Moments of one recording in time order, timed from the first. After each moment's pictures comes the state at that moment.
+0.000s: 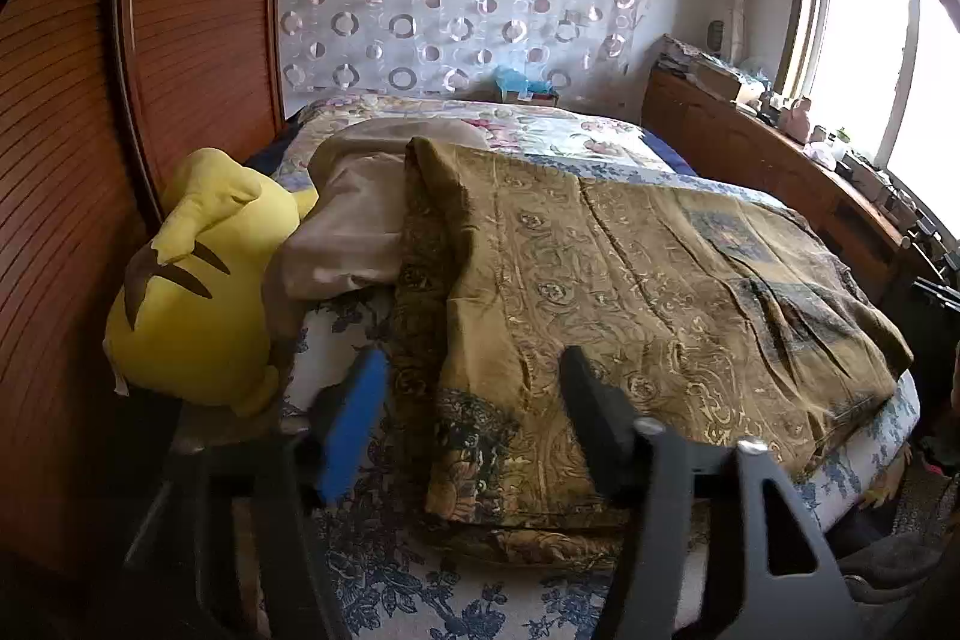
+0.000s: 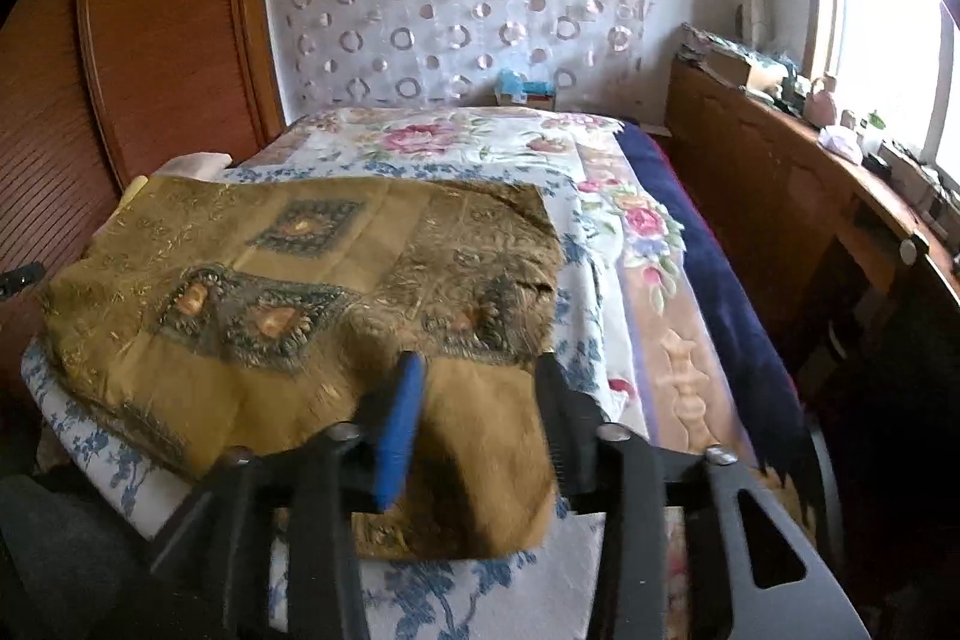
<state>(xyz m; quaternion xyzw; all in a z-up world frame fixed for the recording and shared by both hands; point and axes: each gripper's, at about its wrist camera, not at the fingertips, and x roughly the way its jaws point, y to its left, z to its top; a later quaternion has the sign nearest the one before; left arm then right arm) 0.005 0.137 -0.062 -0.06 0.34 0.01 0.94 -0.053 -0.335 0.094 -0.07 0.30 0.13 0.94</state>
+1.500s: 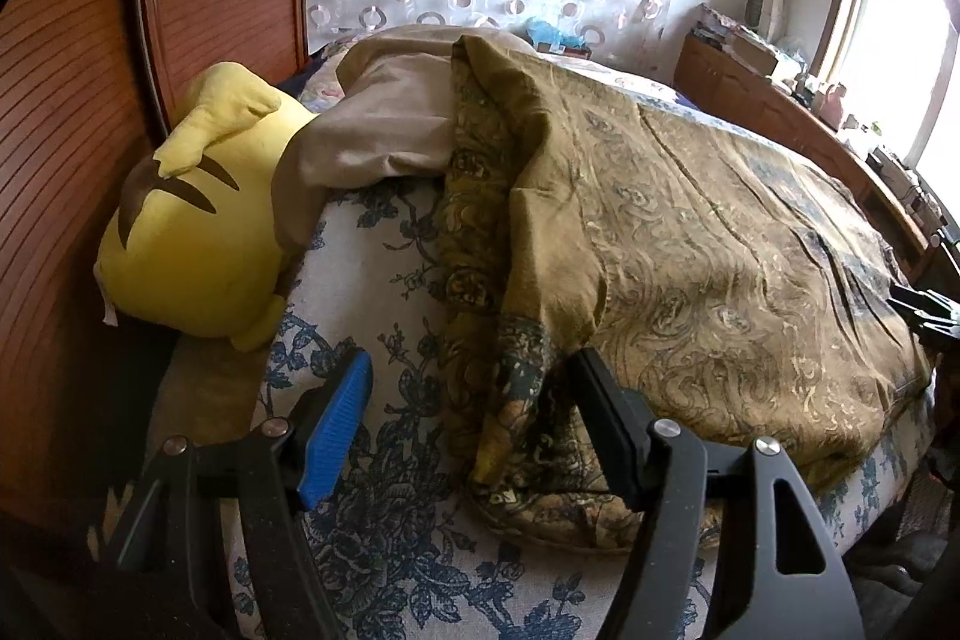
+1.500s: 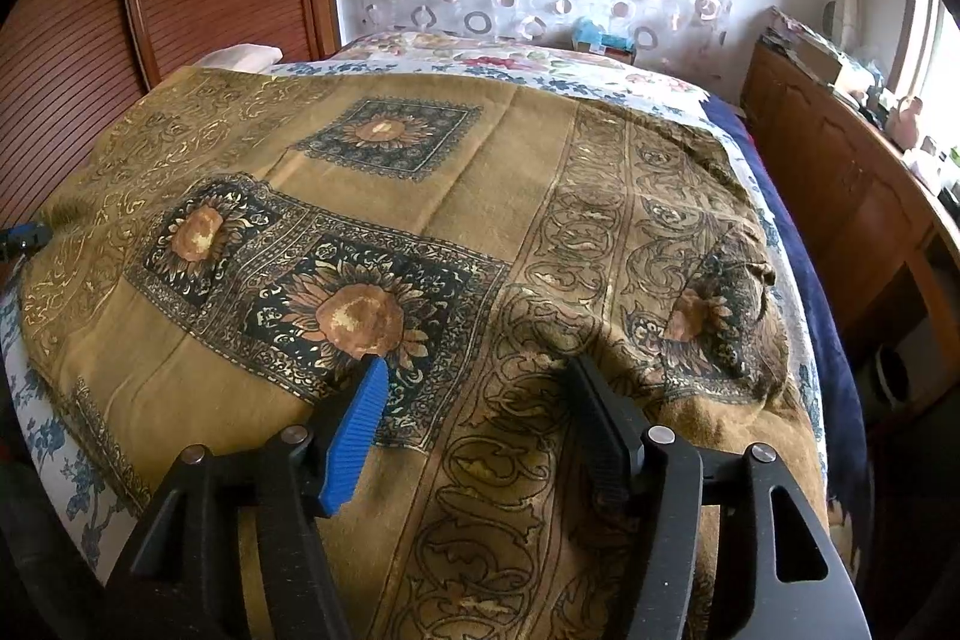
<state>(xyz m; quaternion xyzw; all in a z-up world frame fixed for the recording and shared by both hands) 0.014 0.159 -0.118 -0.09 0.39 0.03 0.91 0.022 -0.257 0.015 -0.12 0.36 0.19 0.90</state>
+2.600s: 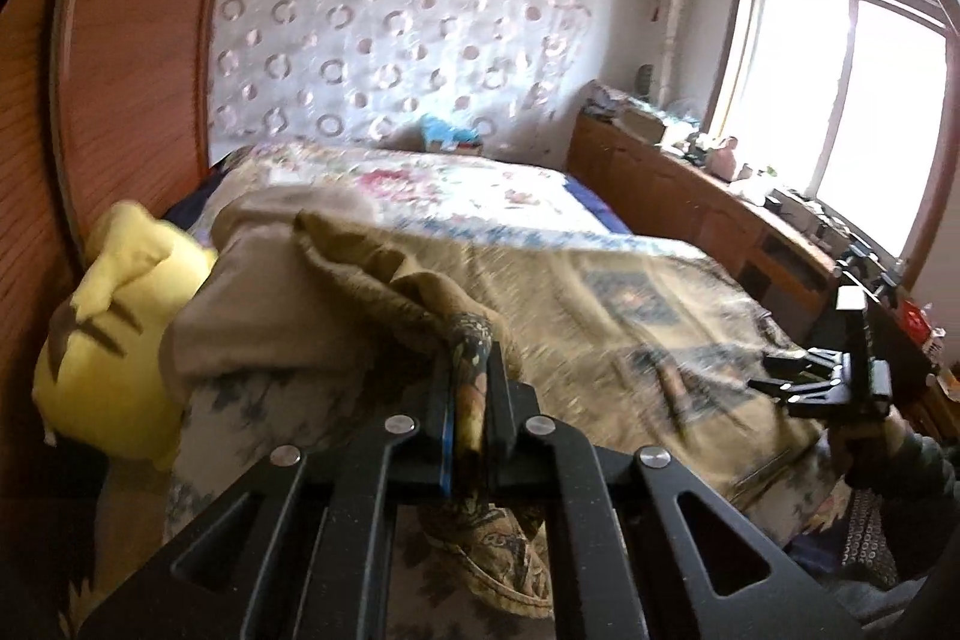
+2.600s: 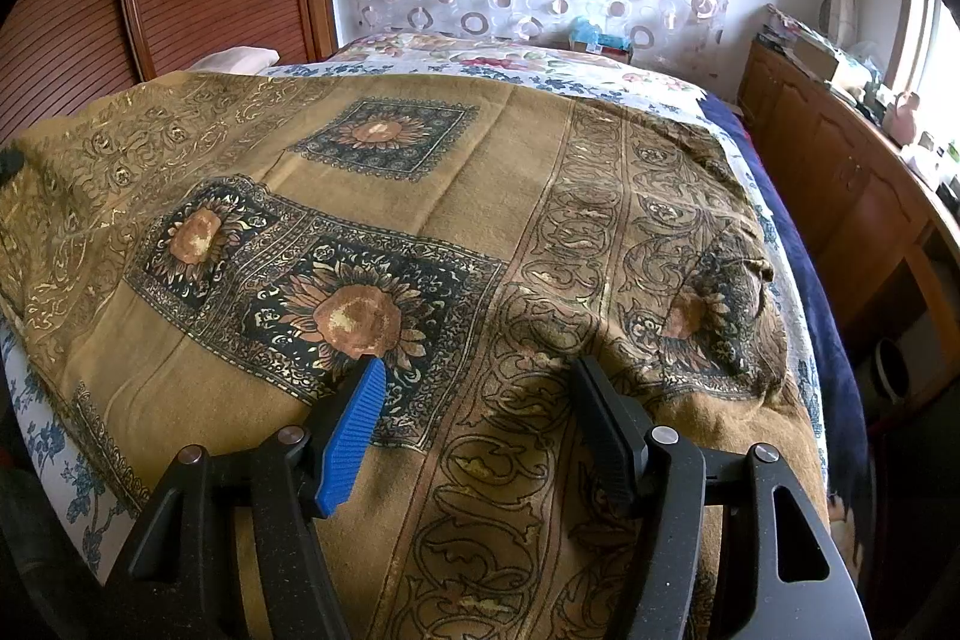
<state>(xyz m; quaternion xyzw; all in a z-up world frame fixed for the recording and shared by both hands) 0.017 0.096 -0.027 -0.08 0.27 -0.08 0.96 0.021 -0.259 0.014 -0.12 0.36 0.19 0.90</state>
